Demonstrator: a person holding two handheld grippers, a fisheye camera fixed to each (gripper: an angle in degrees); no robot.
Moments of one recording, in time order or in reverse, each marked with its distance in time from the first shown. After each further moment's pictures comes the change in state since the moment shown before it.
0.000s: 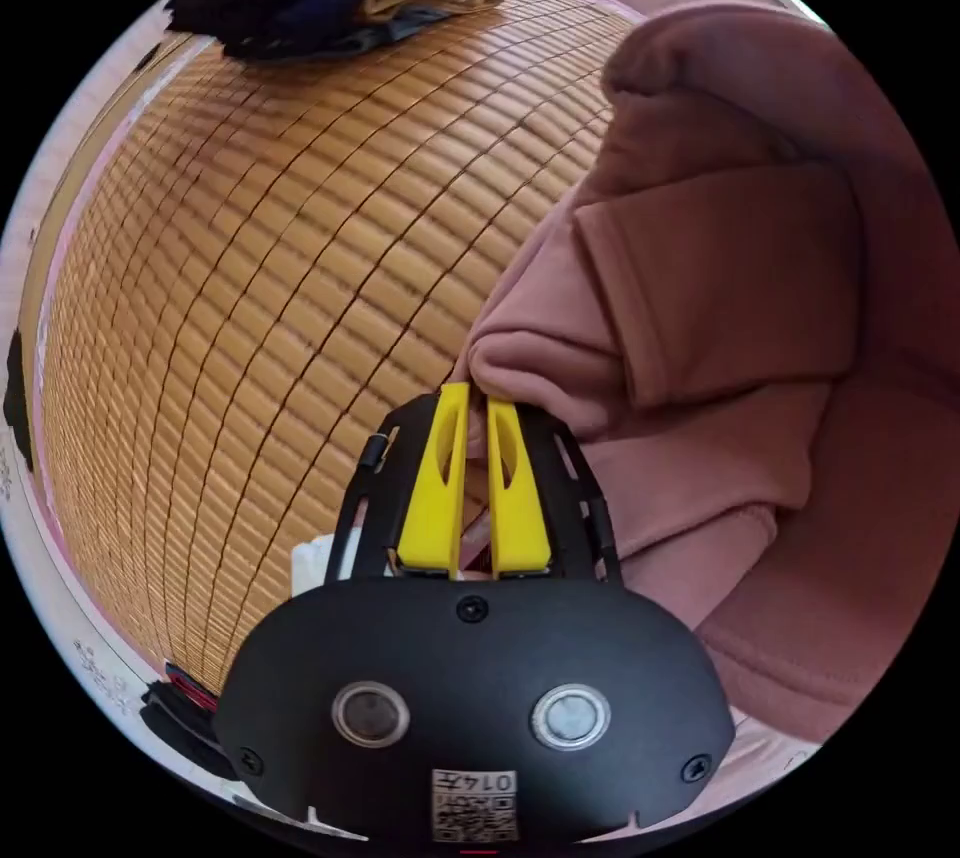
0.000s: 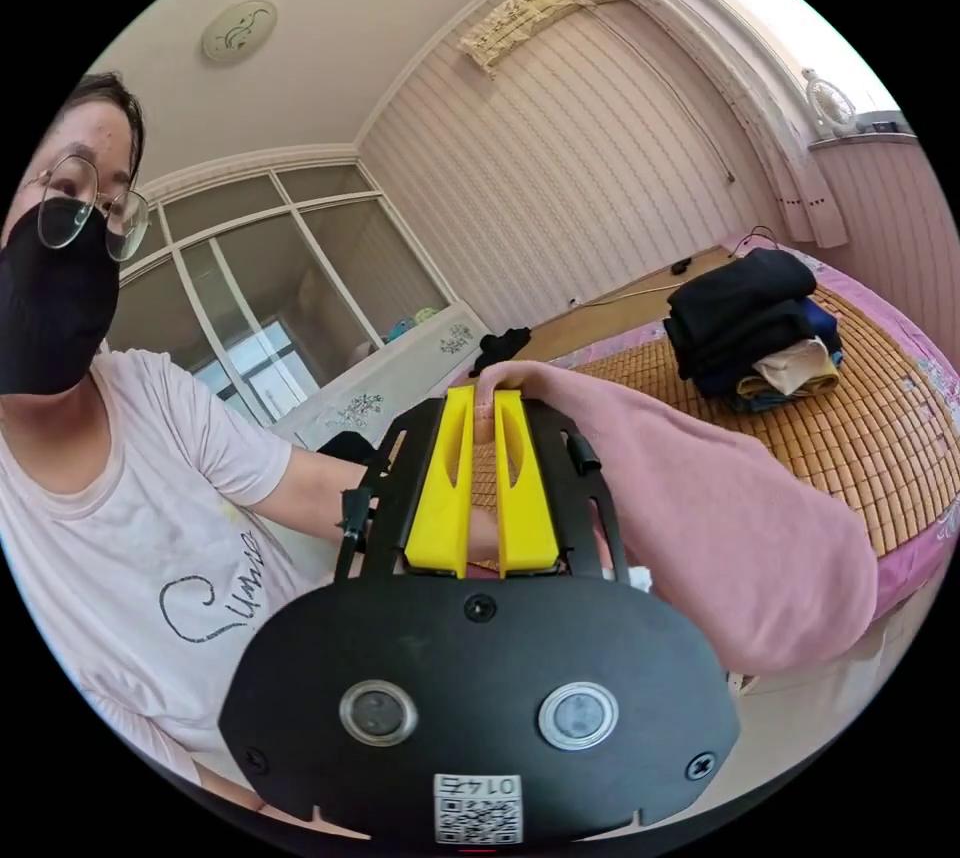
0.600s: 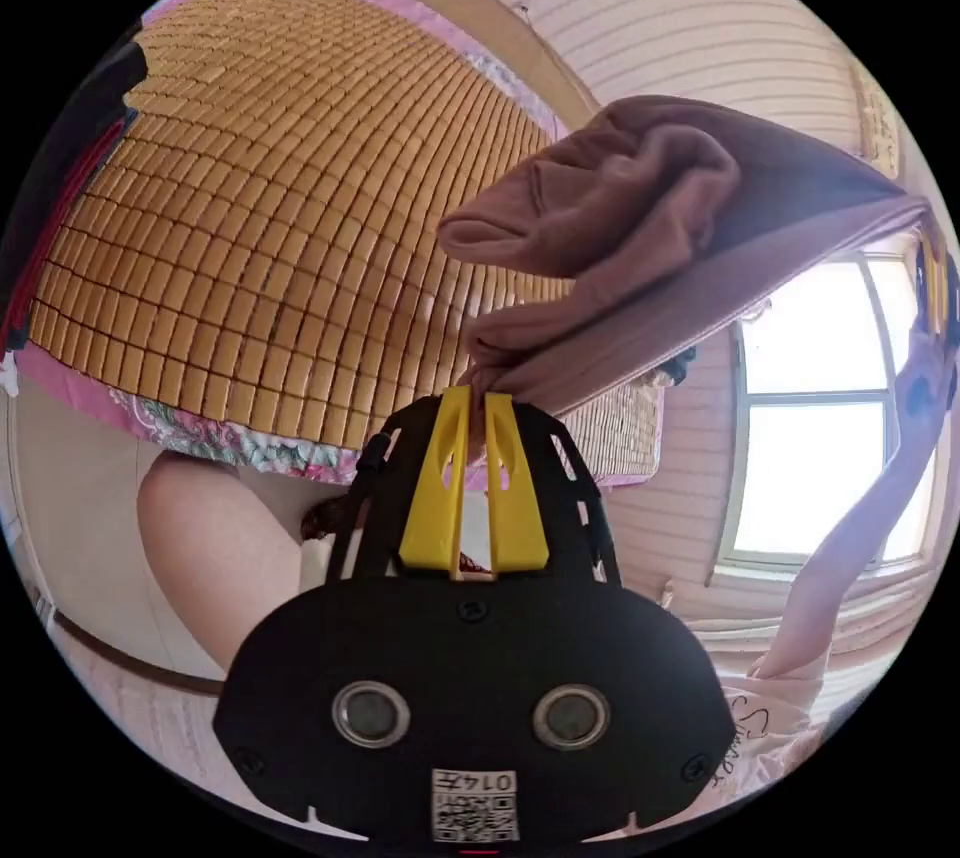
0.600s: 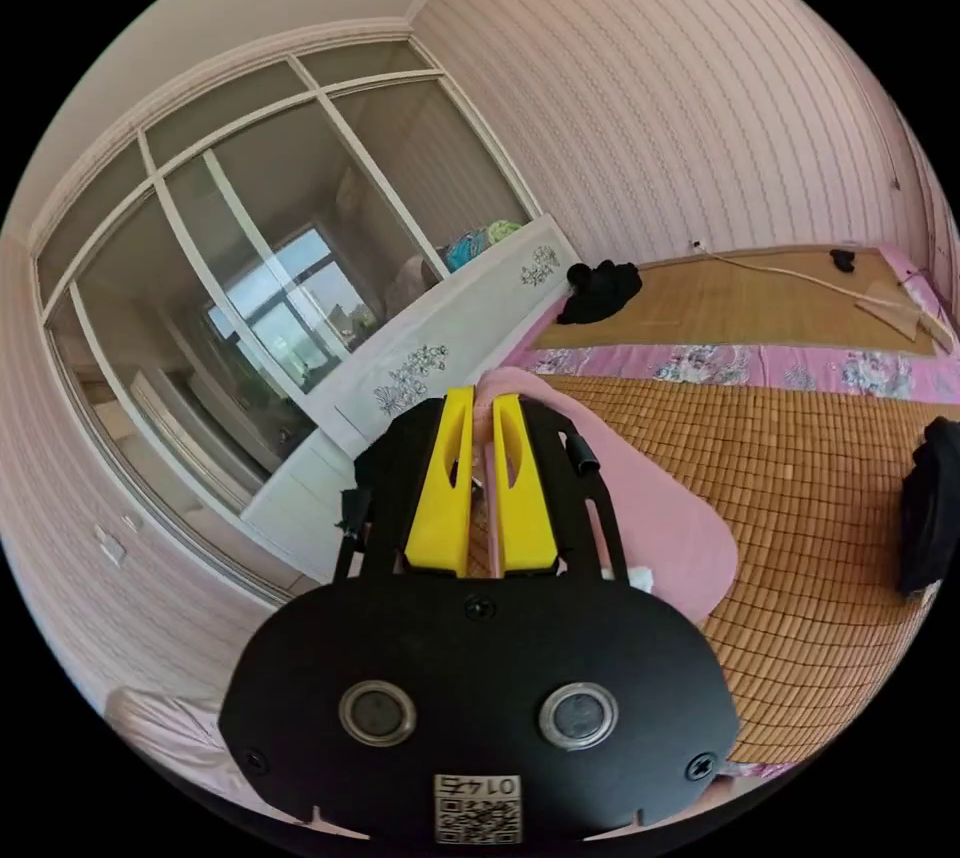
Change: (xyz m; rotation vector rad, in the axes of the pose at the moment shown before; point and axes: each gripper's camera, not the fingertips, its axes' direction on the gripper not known) left arm -0.332 0.613 -0.062 0.602 0.542 -0.994; right arm -0.174 -0.208 0.369 -0.336 -0.146 -0.038
